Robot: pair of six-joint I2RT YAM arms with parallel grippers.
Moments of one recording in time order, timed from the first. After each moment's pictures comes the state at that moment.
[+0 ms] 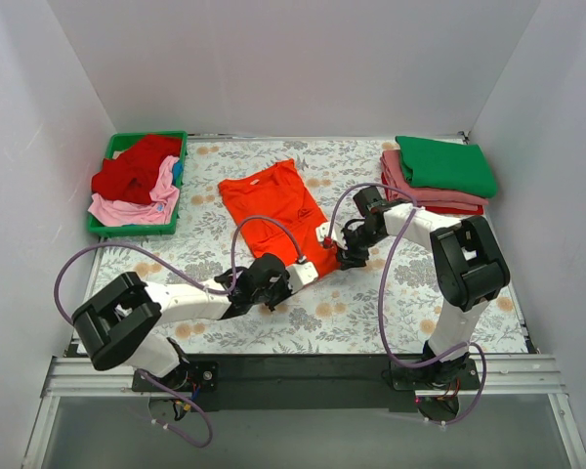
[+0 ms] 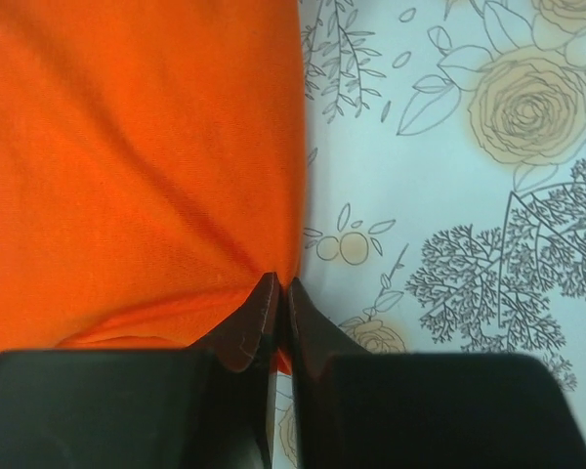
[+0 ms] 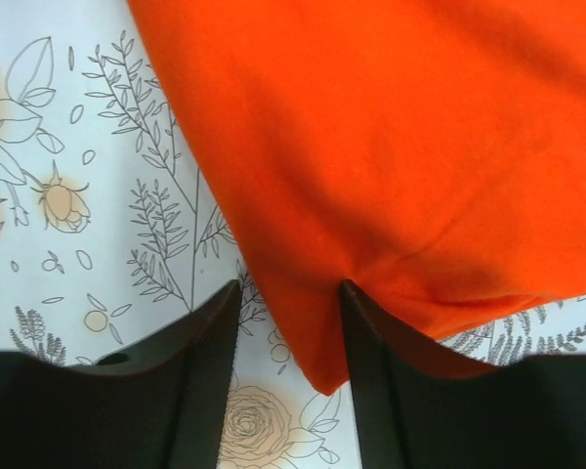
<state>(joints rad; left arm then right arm) -0.93 1.45 0.56 0.12 0.00 0.27 0.43 1.81 1.10 -0.63 -0.66 -1.29</state>
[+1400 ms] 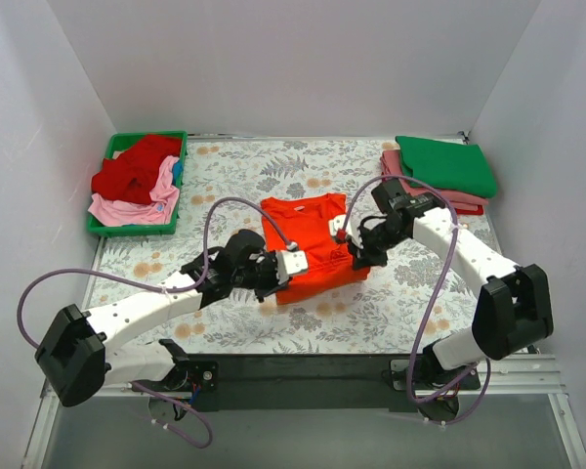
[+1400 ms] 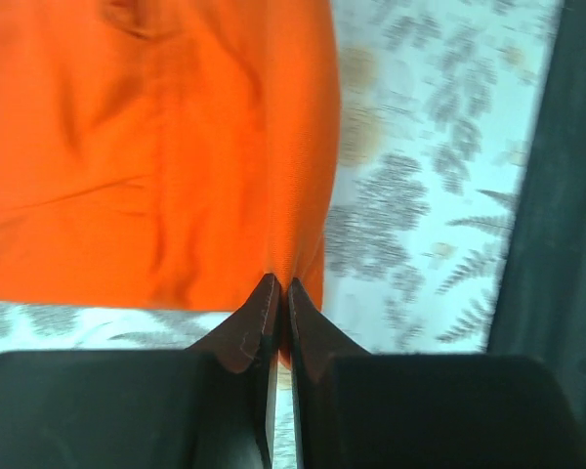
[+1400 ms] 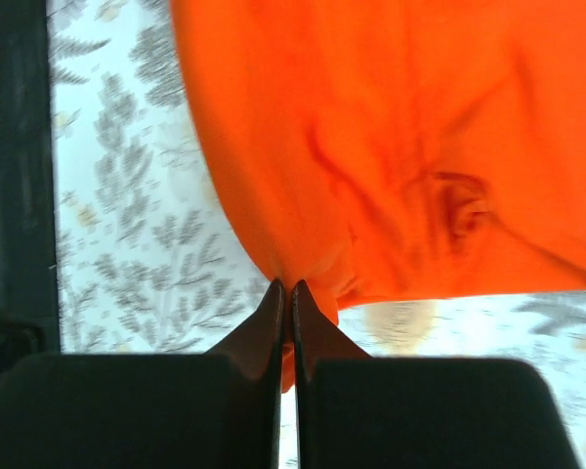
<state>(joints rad) -0.85 1.17 0.70 -0.26 0.37 0.38 0.44 1.43 1.07 -1.00 -0.69 -1.15</state>
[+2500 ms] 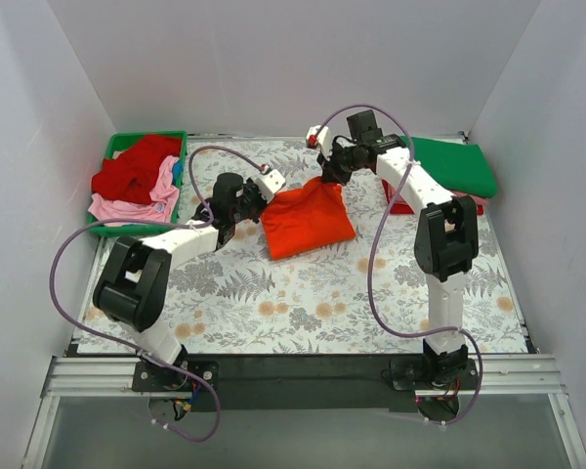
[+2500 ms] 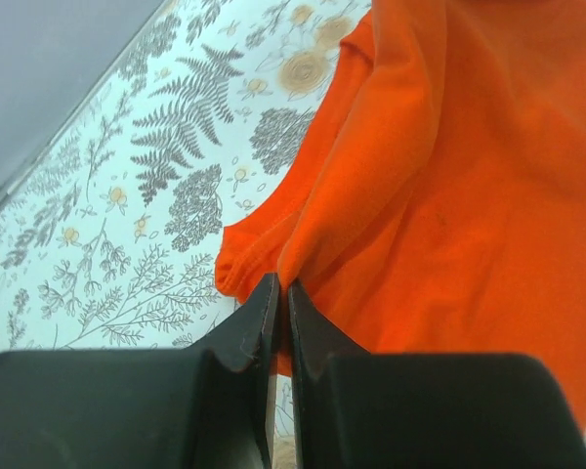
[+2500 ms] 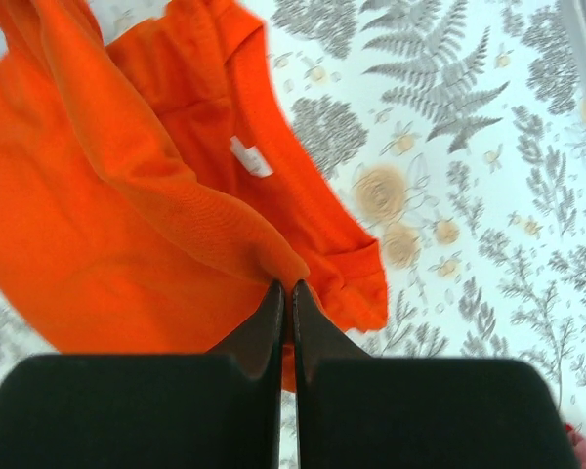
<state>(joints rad) -0.43 1.63 0.93 0.31 0.25 0.46 0.38 2.07 1.86 -0.68 -0.58 -0.74</state>
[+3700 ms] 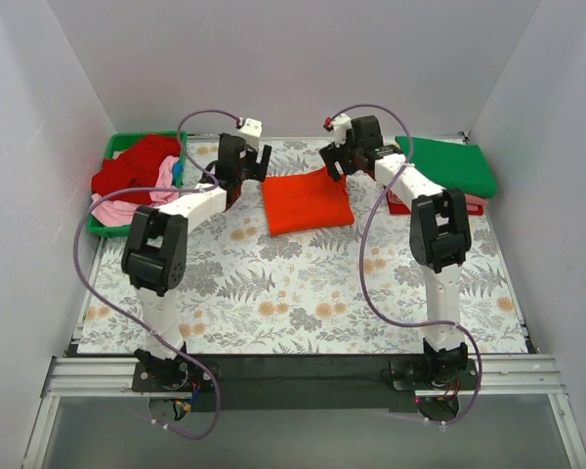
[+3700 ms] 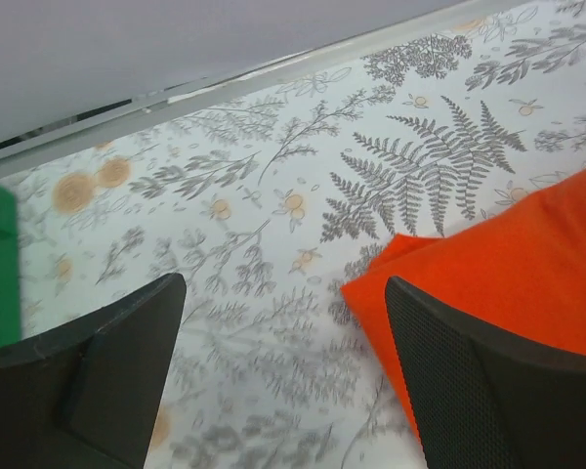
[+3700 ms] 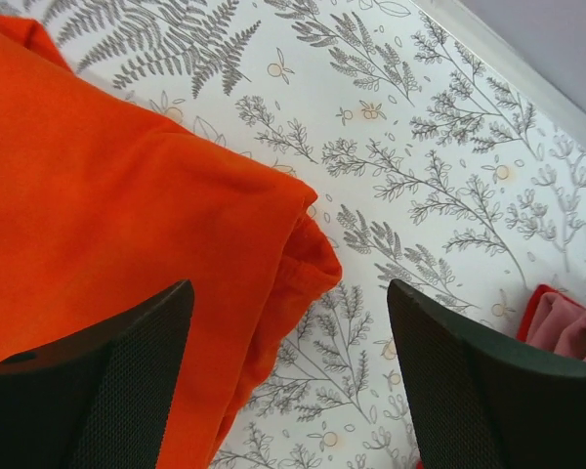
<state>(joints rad) -0.35 2.05 1.44 0.24 -0.17 0.14 0.35 2.23 1.86 -0.30 -0.13 -0.33</state>
